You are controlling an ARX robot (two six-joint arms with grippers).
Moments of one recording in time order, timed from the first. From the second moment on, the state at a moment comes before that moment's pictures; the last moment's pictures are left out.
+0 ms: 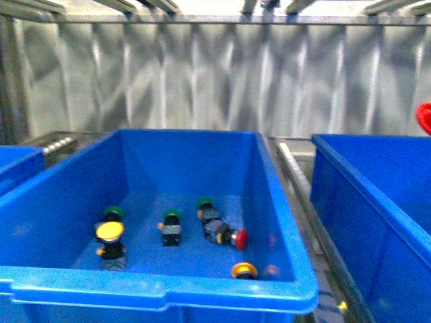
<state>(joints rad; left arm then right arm) 0.00 0.02 0.02 0.00 0.00 0.00 0.95 1.08 0.61 0.91 1.13 0.02</state>
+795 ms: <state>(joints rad) 0.00 0.02 0.02 0.00 0.00 0.00 0.55 1.01 0.57 0.55 0.77 0.27</state>
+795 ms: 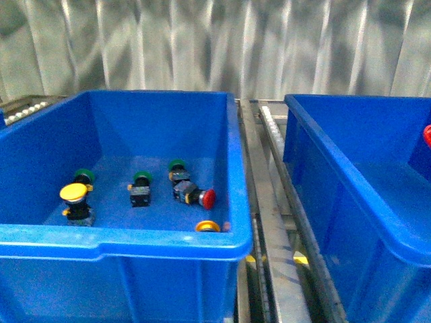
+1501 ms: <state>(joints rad) 0.00 0.02 0.02 0.00 0.00 0.00 0.21 0.82 0.52 0.42 0.63 0.32</state>
